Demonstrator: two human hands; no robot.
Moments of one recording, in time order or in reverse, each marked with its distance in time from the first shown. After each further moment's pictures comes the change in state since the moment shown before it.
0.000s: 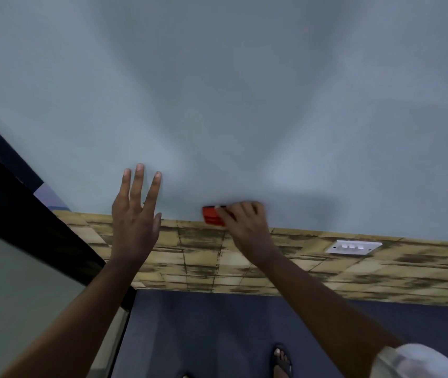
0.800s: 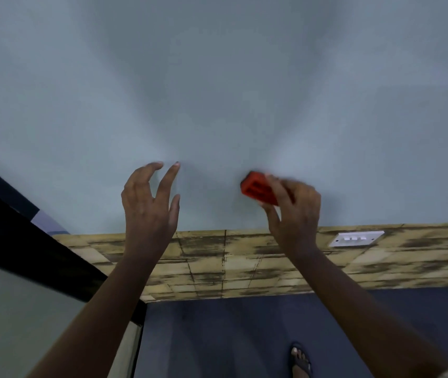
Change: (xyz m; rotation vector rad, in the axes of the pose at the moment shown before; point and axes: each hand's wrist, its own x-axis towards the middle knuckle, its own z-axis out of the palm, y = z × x) left_hand 0.054 0.049 -0.029 -0.029 0.192 0.115; right_hand 0.005 0.053 -0.065 -0.005 0.335 0.359
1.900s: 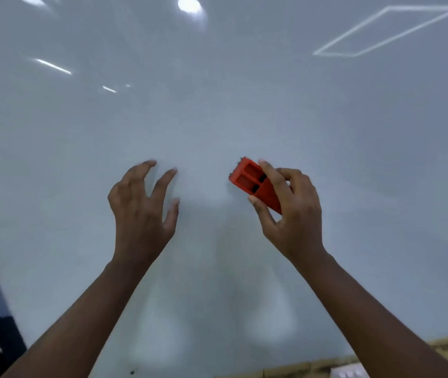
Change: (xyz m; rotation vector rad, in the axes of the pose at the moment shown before) left_hand 0.255 0.063 -0.152 0.045 0.469 0.201; right_hand 0.277 -0.017 -0.180 0.090 0.376 -0.099
